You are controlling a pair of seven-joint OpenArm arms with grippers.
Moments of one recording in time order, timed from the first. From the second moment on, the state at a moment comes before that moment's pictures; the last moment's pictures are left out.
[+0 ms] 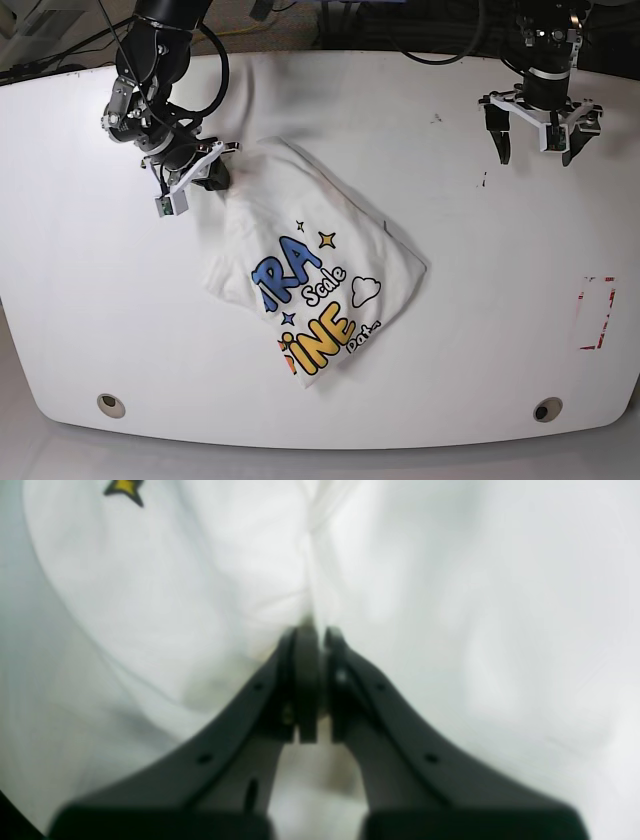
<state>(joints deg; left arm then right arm) 36.8 -8.3 -18.1 114.0 -3.3 -7.4 18.2 -8.0 0.8 23.3 94.6 24.2 33.6 -55.9</state>
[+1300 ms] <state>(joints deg) 34.6 -8.6 4.5 113.8 6.3 -7.2 18.3 38.7 19.2 -1.4 109.1 24.5 34.6 -56.7</state>
